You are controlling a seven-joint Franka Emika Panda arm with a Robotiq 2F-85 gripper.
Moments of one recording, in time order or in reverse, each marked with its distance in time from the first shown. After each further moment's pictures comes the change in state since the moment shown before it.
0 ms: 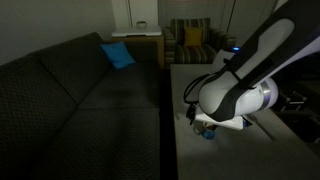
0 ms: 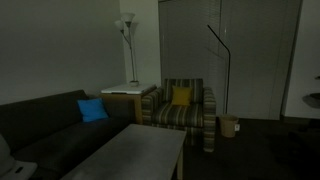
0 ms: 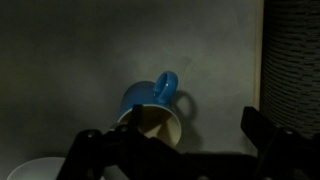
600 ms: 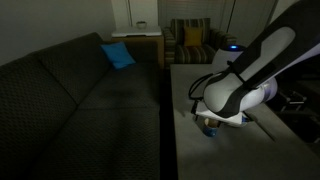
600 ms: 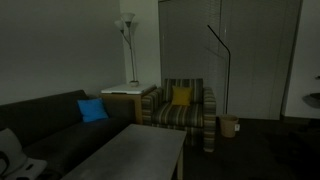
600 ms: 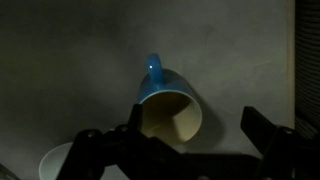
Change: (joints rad) arm -0.009 0.036 -0.061 0.071 -0.087 -0.068 0.190
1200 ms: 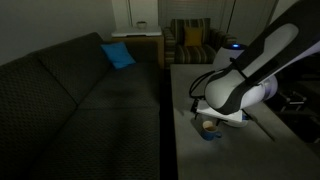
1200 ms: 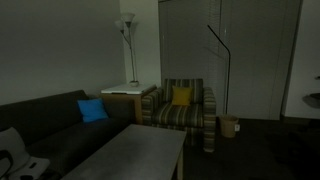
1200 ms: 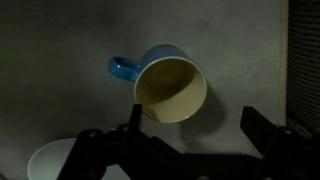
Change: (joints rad) arm -0.048 -0.001 0.050 0.016 -0.038 0.005 -0.035
